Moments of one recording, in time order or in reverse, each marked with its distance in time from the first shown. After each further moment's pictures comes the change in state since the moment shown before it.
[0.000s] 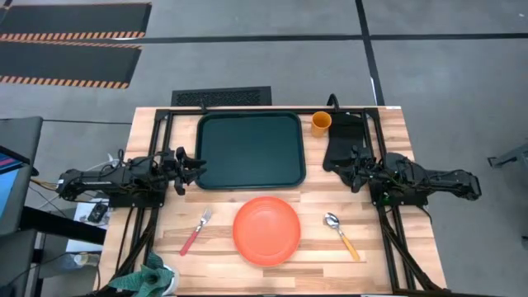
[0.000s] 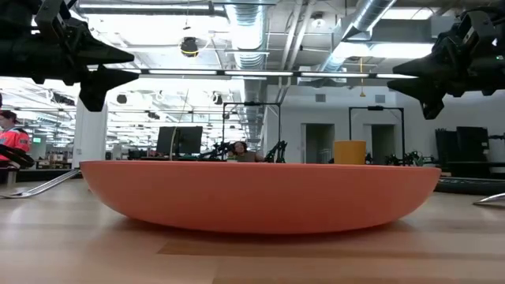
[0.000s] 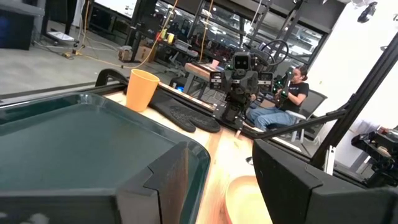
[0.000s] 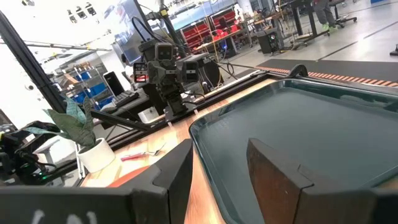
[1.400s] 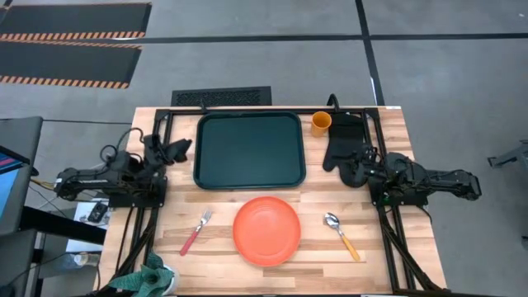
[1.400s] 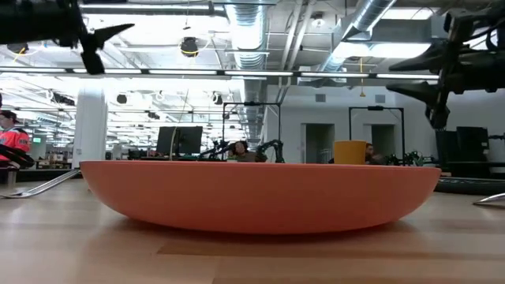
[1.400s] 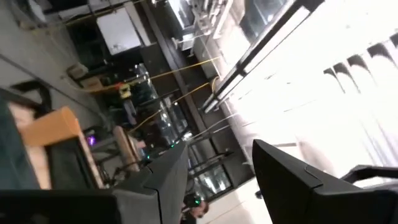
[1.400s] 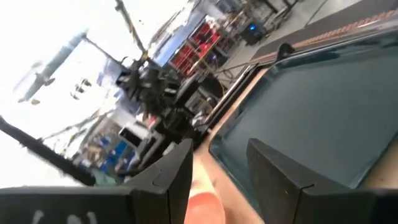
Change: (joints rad) left arm 0.000 0.064 0.112 0.350 -0.214 -0.666; right arm -0.001 0.000 0.000 0.033 0.114 0.455
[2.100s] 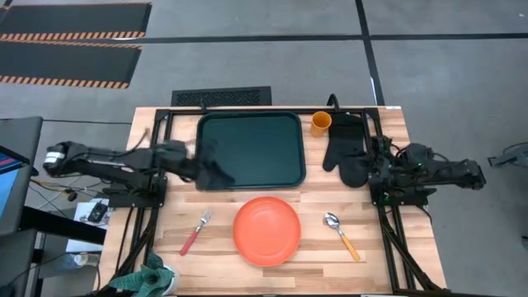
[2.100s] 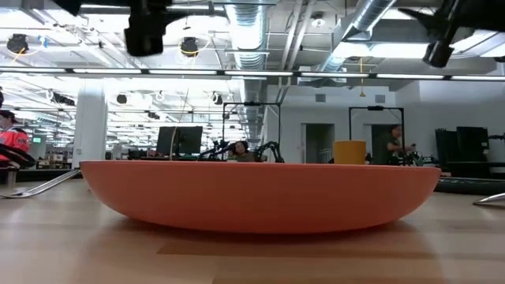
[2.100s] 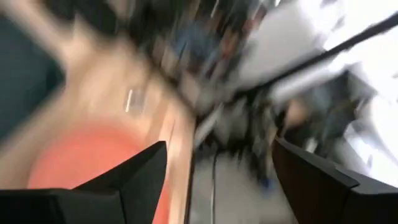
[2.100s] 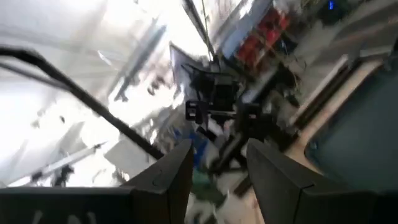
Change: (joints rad) left arm -0.046 0.878 0.550 -0.365 0.677 0.088; right arm 0.134 0.147 0.280 0.031 -0.126 0.069
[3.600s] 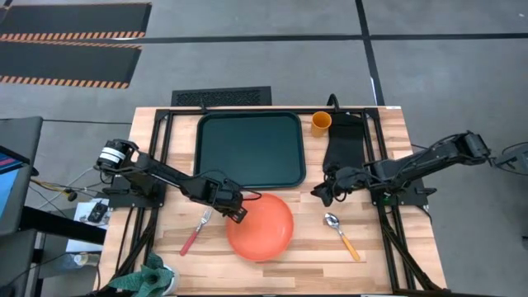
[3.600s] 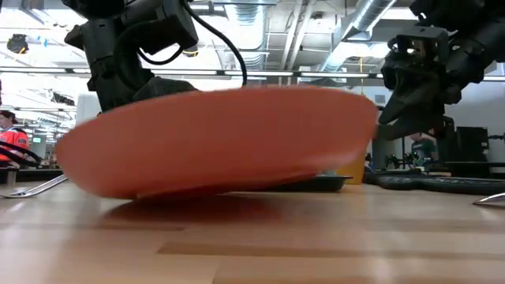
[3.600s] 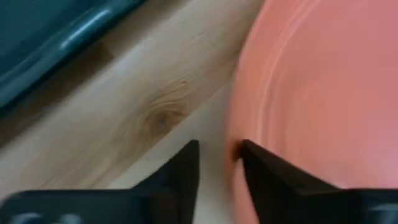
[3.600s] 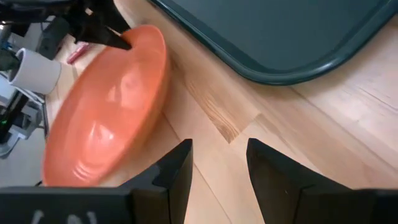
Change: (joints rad) left arm -0.219 0.706 0.151 -0.375 -0.366 -0.152; right arm 0.144 0.829 0.101 -0.172 0.070 0.036
